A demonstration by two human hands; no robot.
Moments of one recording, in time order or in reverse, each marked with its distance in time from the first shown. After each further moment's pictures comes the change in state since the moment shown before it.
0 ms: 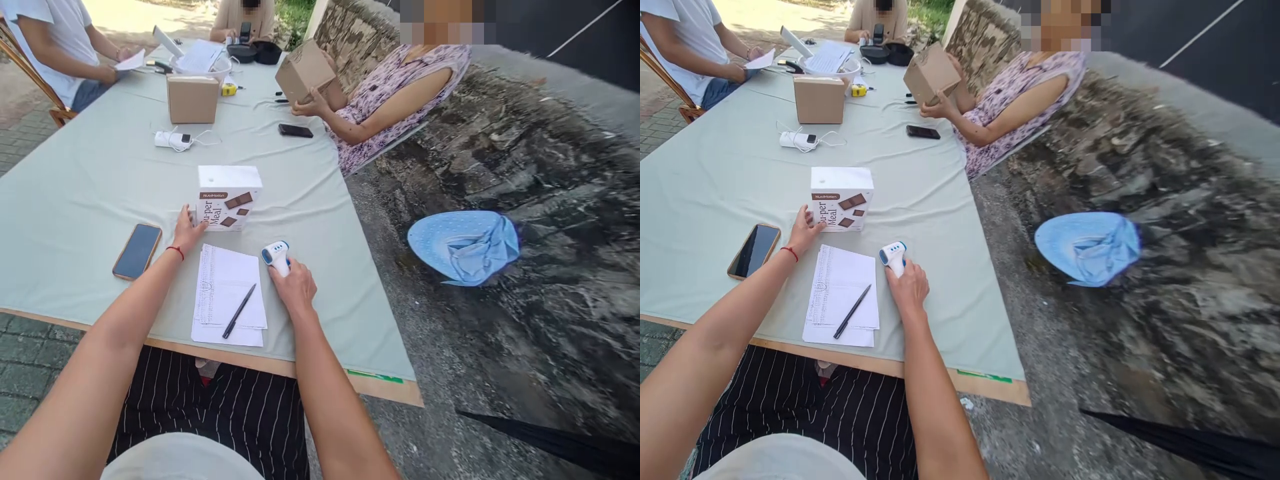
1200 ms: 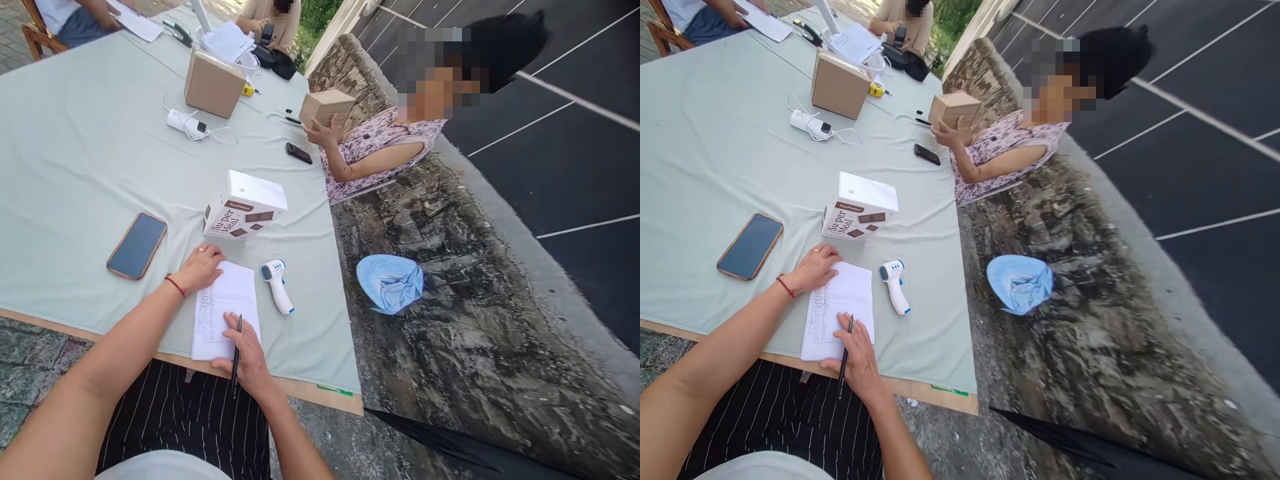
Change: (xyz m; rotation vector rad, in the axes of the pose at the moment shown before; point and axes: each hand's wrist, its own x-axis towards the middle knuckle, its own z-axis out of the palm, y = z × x) left_hand -0.080 -0.004 0.003 0.494 -0.510 0.499; right_hand -0.136 -0.008 -0.005 0.274 -0.212 -0.874
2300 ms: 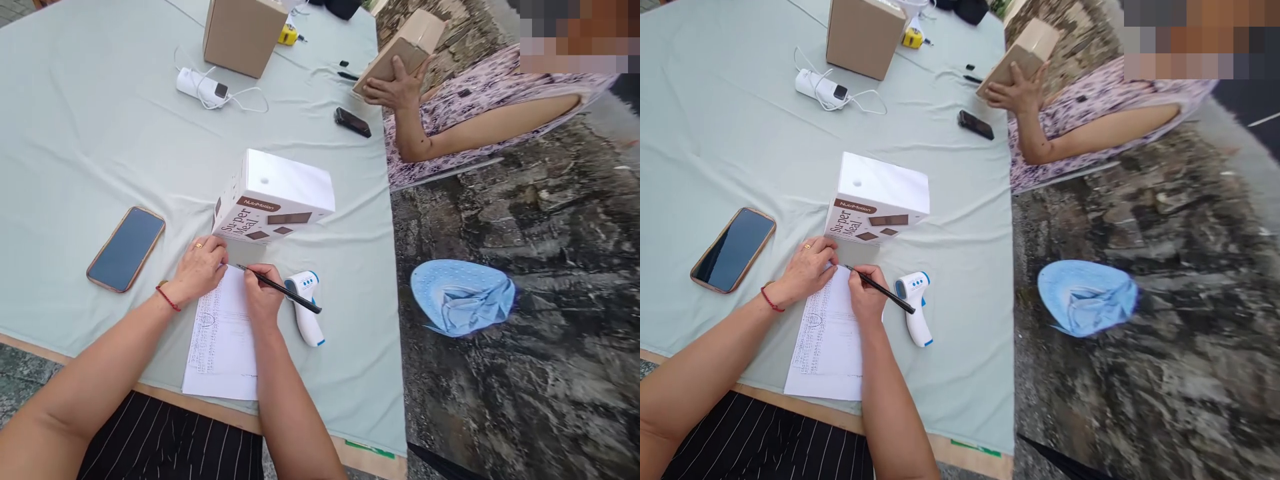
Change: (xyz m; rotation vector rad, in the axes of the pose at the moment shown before) left_hand 0.006 0.015 -0.016 0.066 0.072 -0.204; right_hand 0.156 0.053 0.014 0.569 0.558 0.658
